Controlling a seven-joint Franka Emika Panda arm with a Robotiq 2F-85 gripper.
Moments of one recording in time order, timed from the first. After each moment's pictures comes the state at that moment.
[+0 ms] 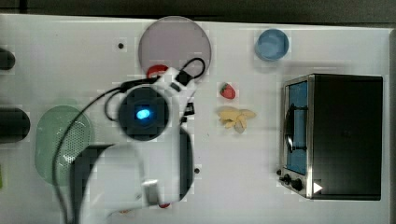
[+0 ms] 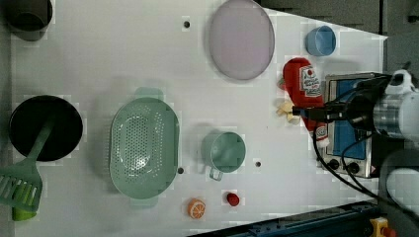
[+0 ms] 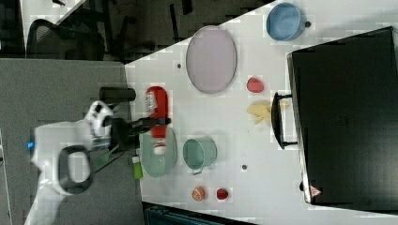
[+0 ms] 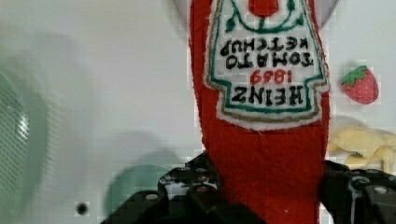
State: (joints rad) arm -0.12 -0.08 0.30 -2.20 0.03 0.60 -0.80
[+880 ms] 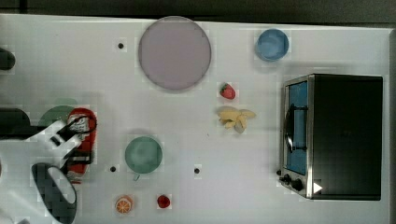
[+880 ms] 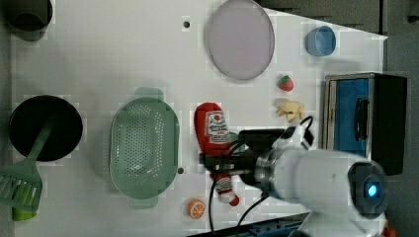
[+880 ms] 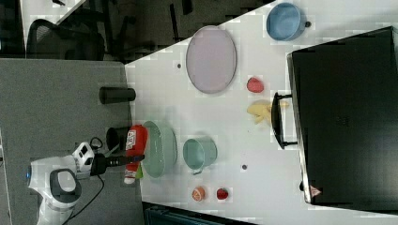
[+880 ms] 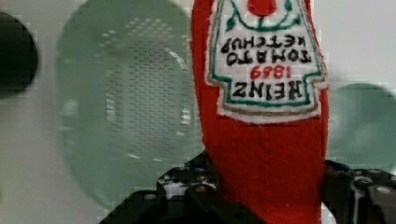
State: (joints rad) arm -0.02 0.04 0.70 -2.21 0.03 0.68 -0.11
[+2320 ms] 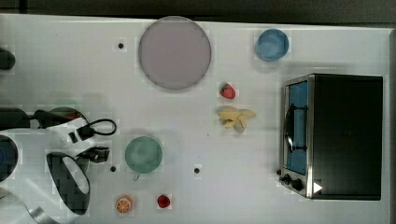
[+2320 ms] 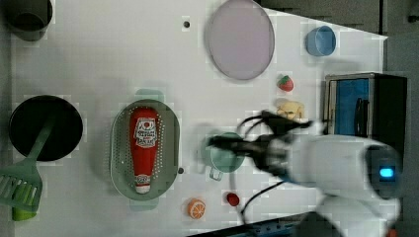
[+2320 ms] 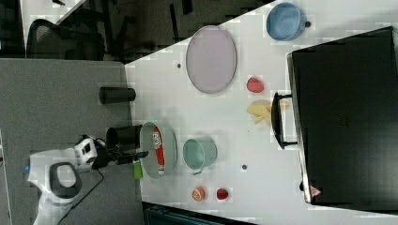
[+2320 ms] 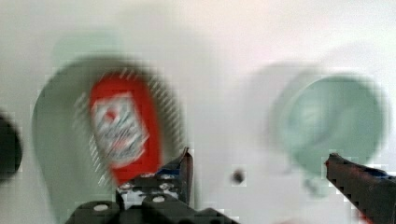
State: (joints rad) arm -0.10 0.00 0.69 -2.20 -0.01 0.62 0.11
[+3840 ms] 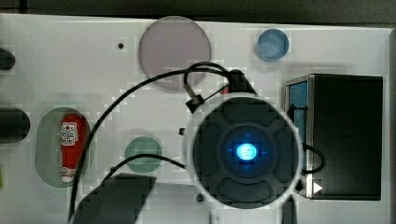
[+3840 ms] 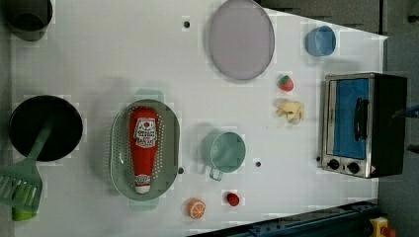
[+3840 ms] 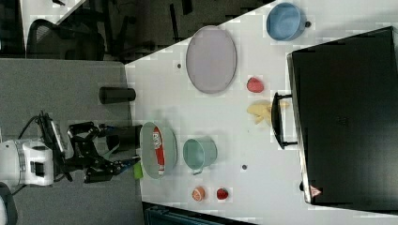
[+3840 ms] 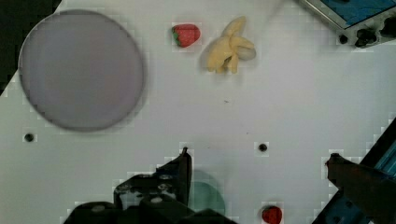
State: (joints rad) arm -0.26 -0.27 0.21 -1.93 0.05 0.10 0.11
